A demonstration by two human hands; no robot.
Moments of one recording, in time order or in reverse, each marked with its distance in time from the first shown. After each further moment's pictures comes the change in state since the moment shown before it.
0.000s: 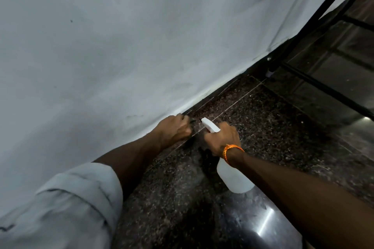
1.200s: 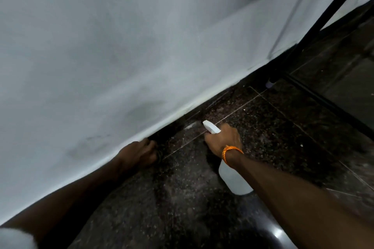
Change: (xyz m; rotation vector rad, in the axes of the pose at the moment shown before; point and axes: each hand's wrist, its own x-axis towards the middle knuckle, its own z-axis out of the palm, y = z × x) left_hand -0.013 0.007 0.008 0.014 -0.143 -0.003; right_hand 0.095 0.040 -0.056 0.042 -0.080 -0.016
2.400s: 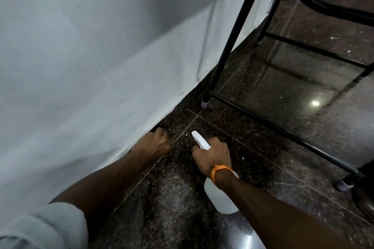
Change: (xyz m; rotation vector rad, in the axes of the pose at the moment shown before) left_hand 0.257 -0.007 -0.044 0.074 0.037 0.061; right_hand 0.040 0.049 -0.081 0.130 0.242 0.169
